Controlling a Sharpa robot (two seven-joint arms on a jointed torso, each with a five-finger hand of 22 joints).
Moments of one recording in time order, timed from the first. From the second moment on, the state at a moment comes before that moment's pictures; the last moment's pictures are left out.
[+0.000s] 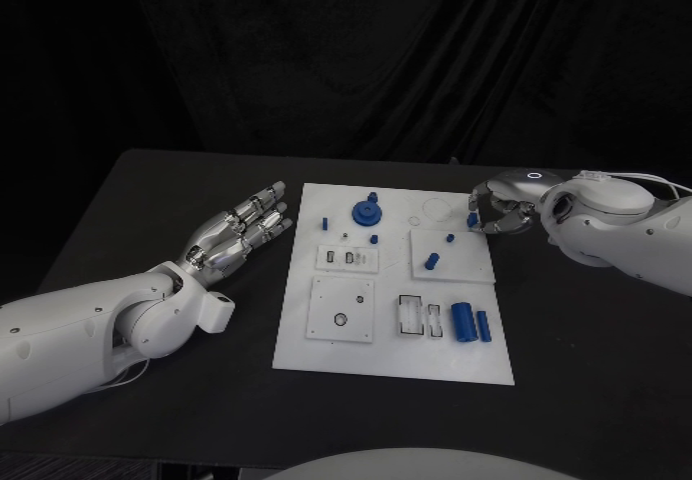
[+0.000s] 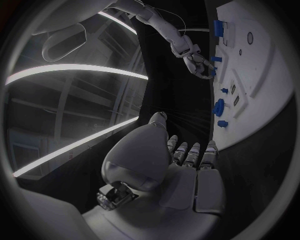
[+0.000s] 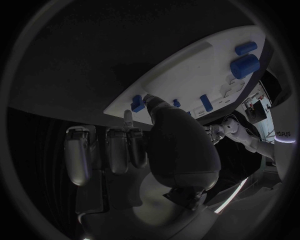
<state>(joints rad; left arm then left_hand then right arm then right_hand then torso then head) 1.19 -0.94 -0.21 1.49 -0.17 0.03 0.68 1.49 0.24 -0.20 0.24 0.54 0.17 -0.02 0.02 0.02 0.00 0.07 0.01 0.00 0.00 0.14 0.00 0.00 0.16 0.02 0.24 0.01 0.01 1.40 -0.94 -0.25 1.33 -1.61 -0.21 -0.08 1.31 -0.13 0.24 0.27 0.29 0.59 0.09 0.38 0.64 1.46 0.01 1.57 1.31 1.47 -0.05 1.57 1.31 0.01 1.47 0.07 1.57 1.31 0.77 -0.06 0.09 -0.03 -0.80</state>
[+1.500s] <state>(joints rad) 1.18 -0.93 -0.21 1.49 -0.17 0.04 0.68 1.49 0.24 -0.19 0.24 0.54 0.16 -0.02 0.02 0.02 0.00 0.07 0.01 0.00 0.00 0.15 0.00 0.00 0.16 0.02 0.24 0.01 0.01 1.39 -0.91 -0.25 1.30 -1.61 -0.21 -0.09 1.35 -0.06 0.28 0.21 0.29 0.69 0.07 0.45 0.62 1.47 0.00 1.57 1.31 1.47 -0.05 1.57 1.31 0.01 1.47 0.07 1.57 1.31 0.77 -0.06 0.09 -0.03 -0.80</state>
